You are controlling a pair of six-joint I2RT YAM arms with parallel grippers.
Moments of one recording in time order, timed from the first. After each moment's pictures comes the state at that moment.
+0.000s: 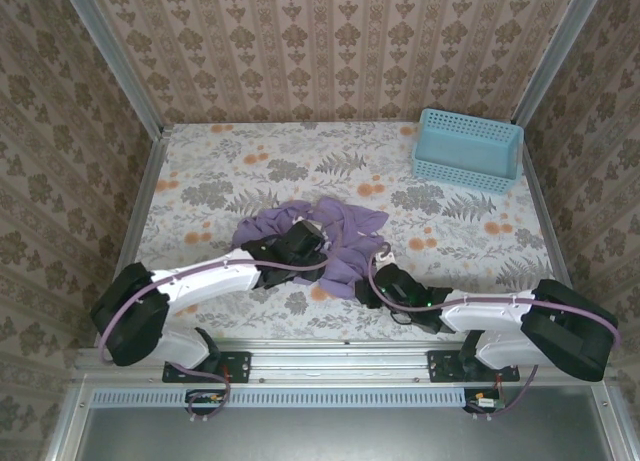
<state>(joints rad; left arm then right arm) -0.95 1.41 0.81 -0.38 -0.15 -0.50 0.94 1.25 0.31 0.19 0.21 0.71</state>
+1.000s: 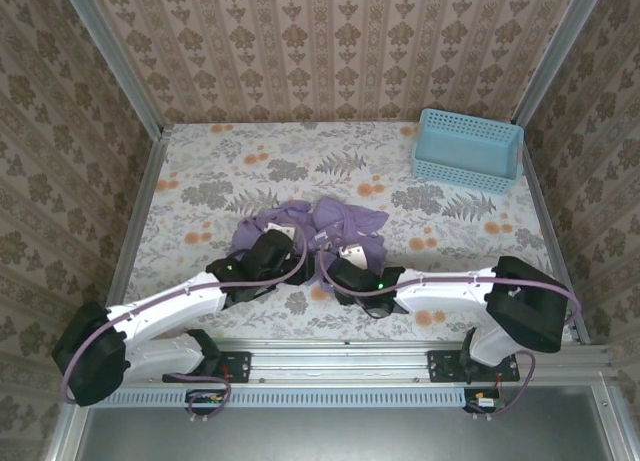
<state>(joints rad) -0.89 1.12 0.59 -0.27 -0.07 -0.64 1.07 1.52 0.77 -0.30 0.36 0.80</state>
